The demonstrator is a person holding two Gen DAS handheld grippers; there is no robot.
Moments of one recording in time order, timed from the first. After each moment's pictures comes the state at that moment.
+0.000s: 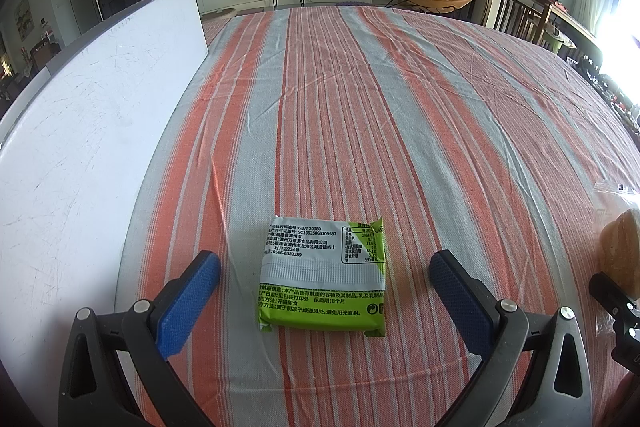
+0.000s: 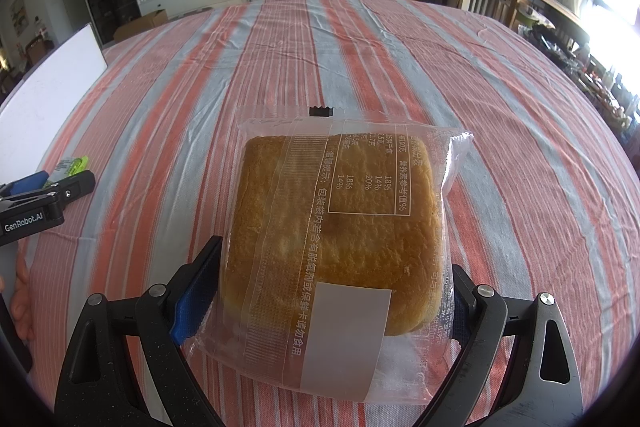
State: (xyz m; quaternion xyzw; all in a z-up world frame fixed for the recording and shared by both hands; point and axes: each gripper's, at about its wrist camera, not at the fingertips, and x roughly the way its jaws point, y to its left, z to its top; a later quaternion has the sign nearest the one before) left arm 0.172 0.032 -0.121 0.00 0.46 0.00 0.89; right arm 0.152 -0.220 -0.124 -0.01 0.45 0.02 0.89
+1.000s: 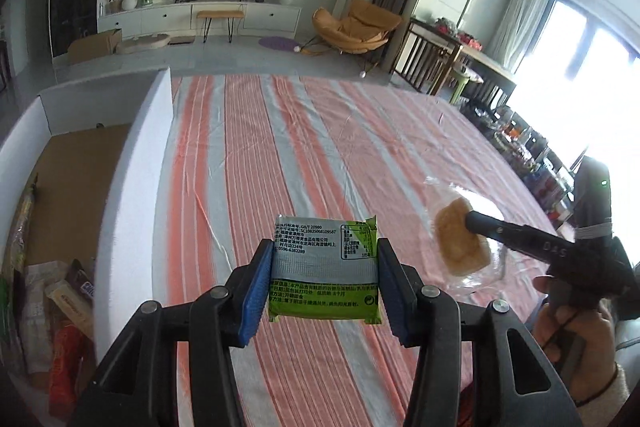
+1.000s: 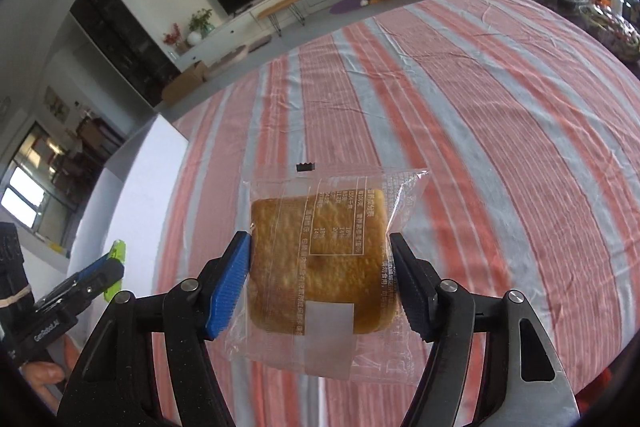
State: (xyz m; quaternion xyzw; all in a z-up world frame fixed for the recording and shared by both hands) left arm 0.046 0.058 0.041 -0.08 0.40 -0.16 0.90; right arm 0.116 -0.236 -0.023 0.19 0.43 0.12 0.88
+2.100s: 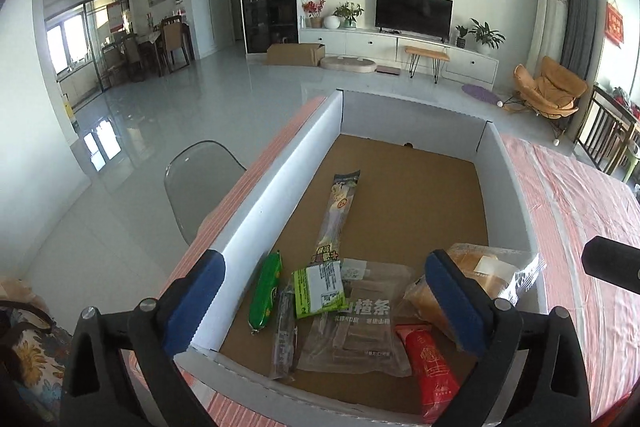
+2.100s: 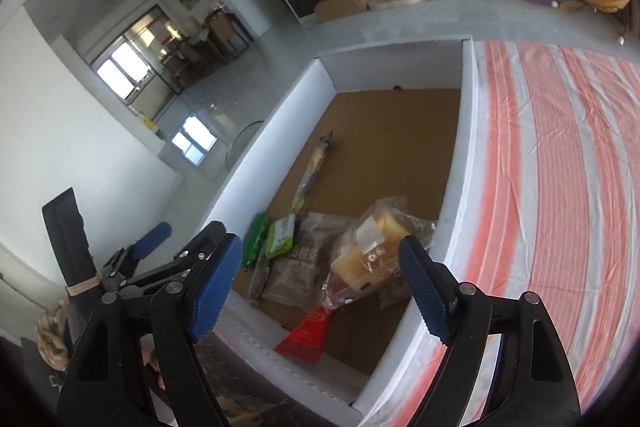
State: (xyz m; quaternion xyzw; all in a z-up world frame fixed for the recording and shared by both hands) left arm -0.002 0.322 0.024 -0.07 0.35 0.20 0.91; right arm 0.099 0.103 0.033 0.06 0.45 0.36 0.82
